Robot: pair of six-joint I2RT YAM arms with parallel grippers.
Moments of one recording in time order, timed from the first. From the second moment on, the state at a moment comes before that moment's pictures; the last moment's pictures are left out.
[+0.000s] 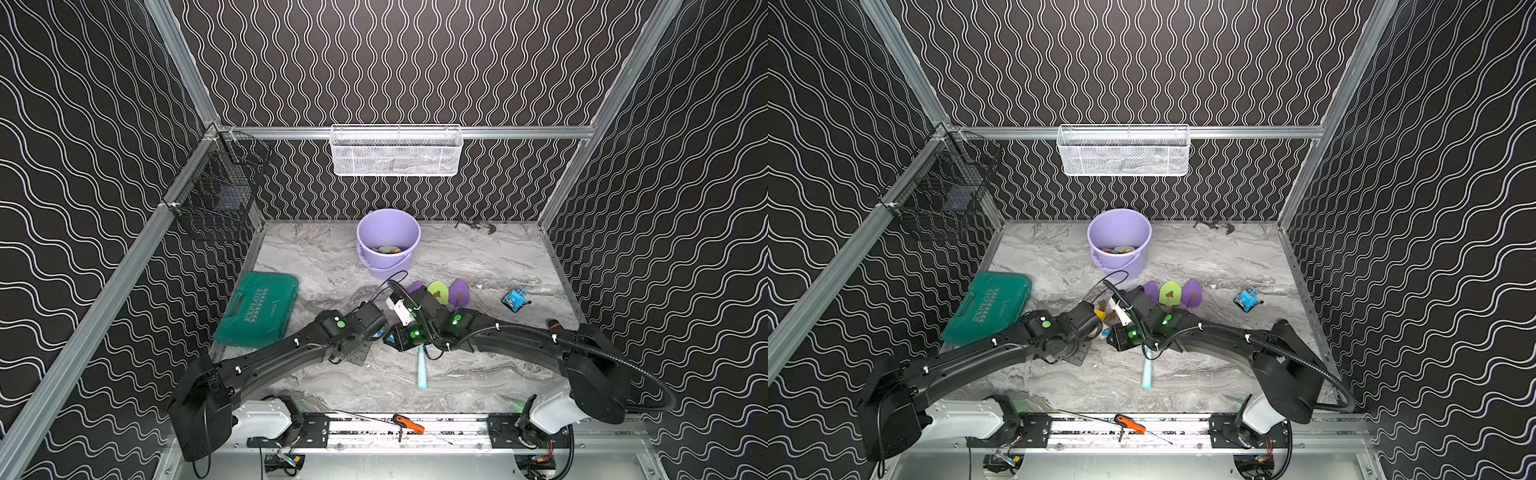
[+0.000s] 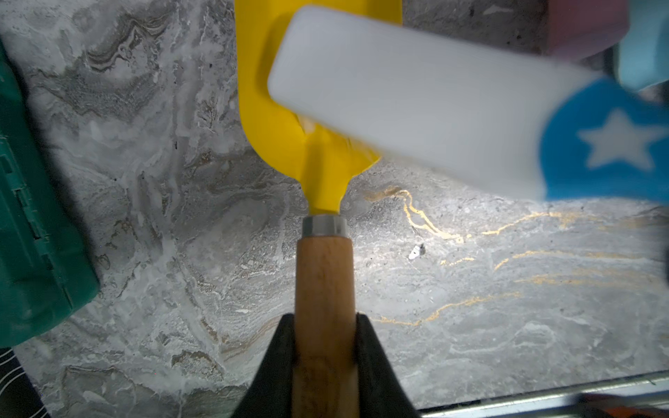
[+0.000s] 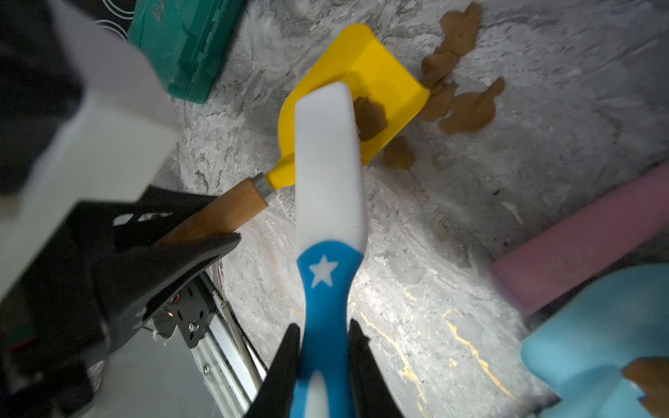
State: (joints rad) left arm -0.88 1.27 0.89 -1.00 -0.29 -0.46; right arm 0.94 1.57 0.99 -0.27 -0.22 0.58
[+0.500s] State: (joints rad) left arm -0.88 1.28 0.89 -0.98 -0.30 -0.46; right arm 0.82 1.63 1.09 -0.28 -0.16 0.57
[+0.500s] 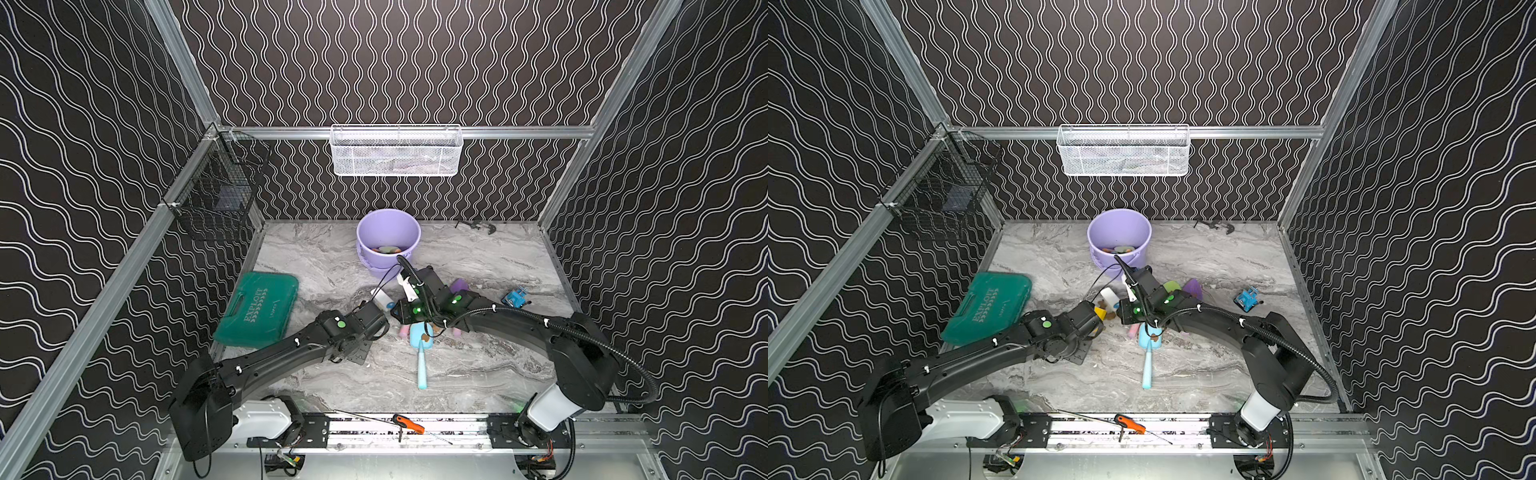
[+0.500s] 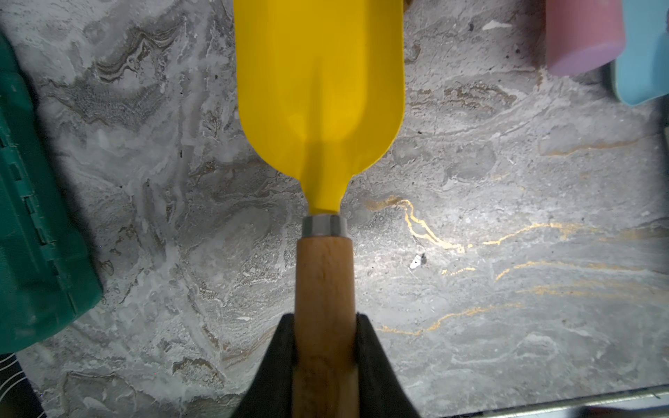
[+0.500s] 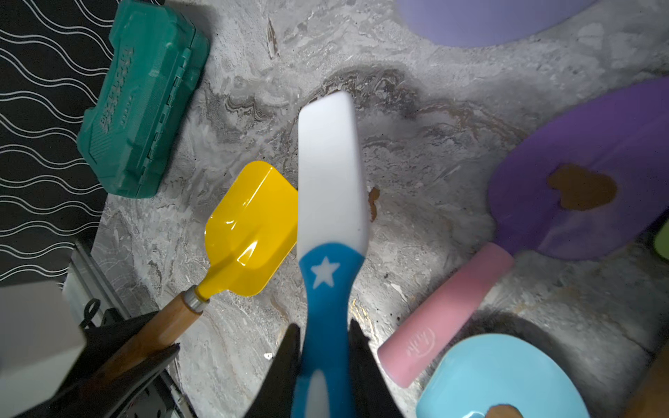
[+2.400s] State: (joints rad) left arm -0.27 1.33 0.35 1.21 1.05 -1.77; right arm 0.63 1.01 0.53 0.33 -0.49 0.99
